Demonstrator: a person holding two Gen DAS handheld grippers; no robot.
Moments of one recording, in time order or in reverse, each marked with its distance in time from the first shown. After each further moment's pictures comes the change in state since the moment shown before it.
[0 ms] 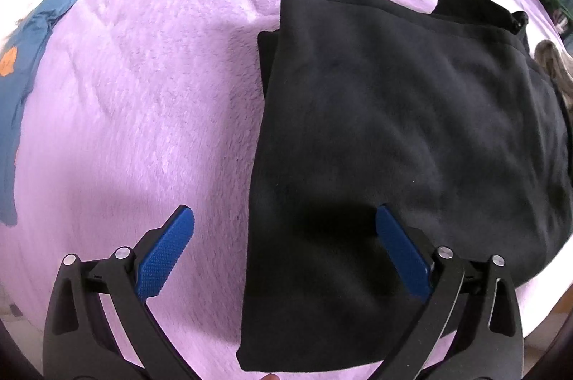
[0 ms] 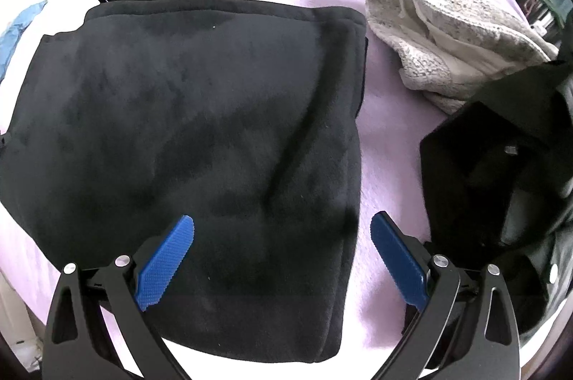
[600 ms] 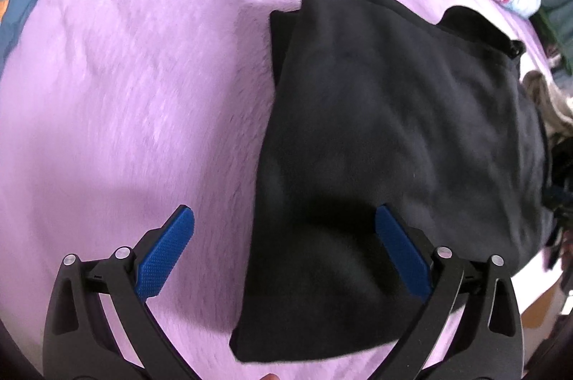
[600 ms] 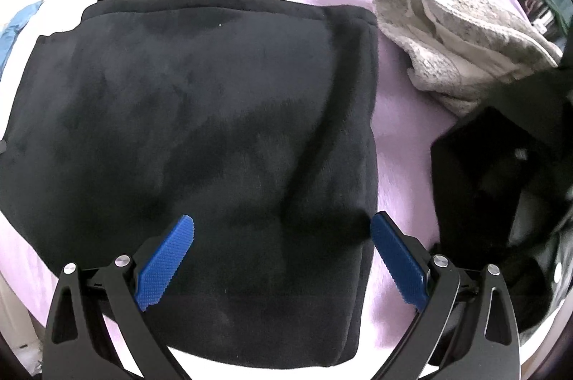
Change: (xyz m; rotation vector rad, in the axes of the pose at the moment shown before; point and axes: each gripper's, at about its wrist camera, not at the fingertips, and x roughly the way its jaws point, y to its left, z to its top) left arm 0.029 0.037 -0.008 -0.135 0.046 -0.158; right arm 0.004 0.009 0.000 0.018 0.013 -0.010
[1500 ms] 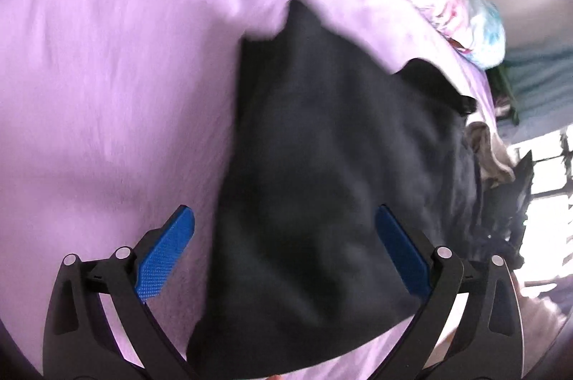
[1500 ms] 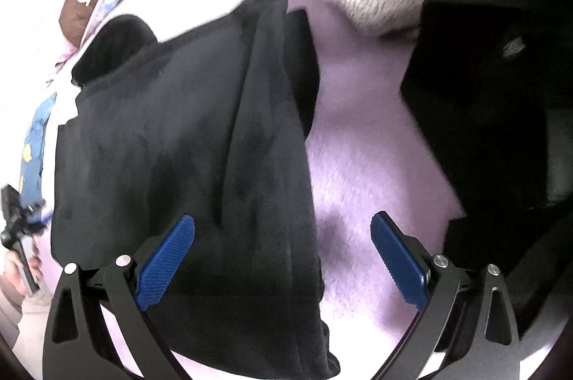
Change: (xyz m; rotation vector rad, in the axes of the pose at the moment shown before) left arm -0.015 0.006 0.020 -0.093 -0.069 -0.289; right arm 0.034 -0.082 -0.009 0.293 -0.016 0.307
